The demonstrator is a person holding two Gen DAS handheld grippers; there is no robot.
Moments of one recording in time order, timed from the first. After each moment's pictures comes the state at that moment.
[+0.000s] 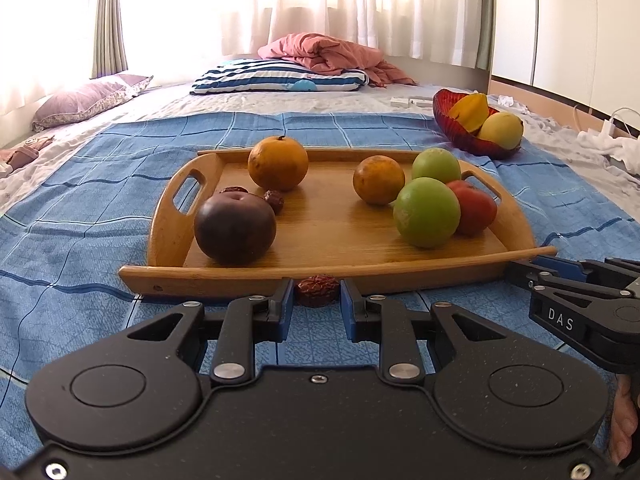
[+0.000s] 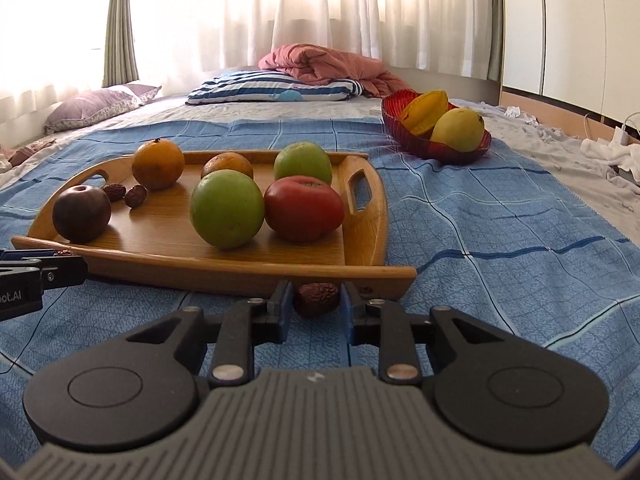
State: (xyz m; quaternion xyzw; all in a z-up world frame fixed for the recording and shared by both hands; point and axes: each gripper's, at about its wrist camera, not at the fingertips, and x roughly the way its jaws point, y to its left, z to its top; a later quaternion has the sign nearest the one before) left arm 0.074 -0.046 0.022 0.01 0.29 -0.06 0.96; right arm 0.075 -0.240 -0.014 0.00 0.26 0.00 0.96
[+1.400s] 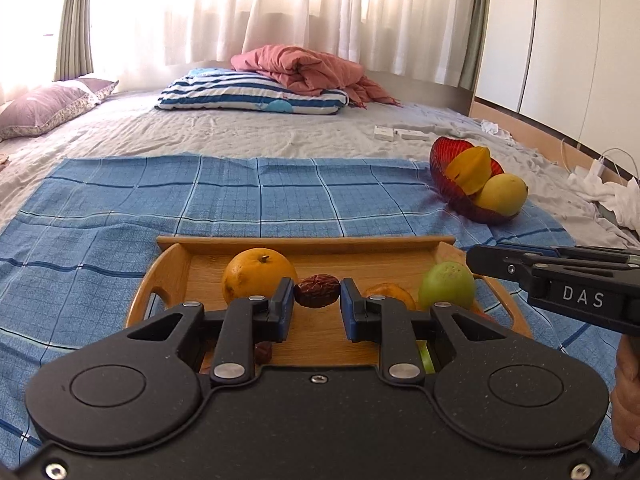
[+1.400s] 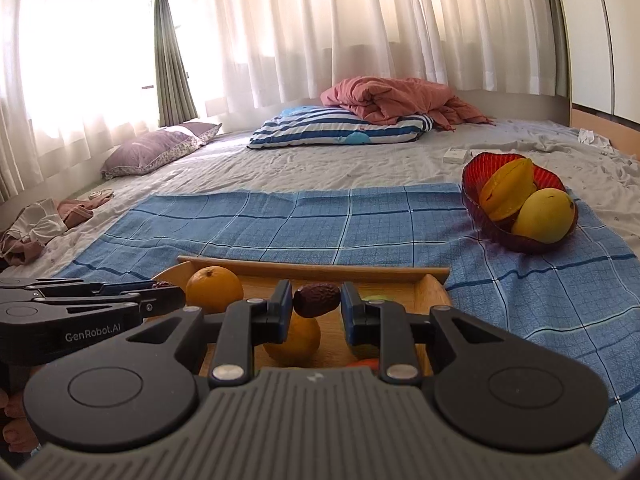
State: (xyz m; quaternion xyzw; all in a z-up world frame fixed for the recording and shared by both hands) left arm 0.211 -0.033 0.085 -0.02 0.30 -0.11 0.95; right arm 0.182 -0.243 0.075 0.05 0.25 0.11 0.96
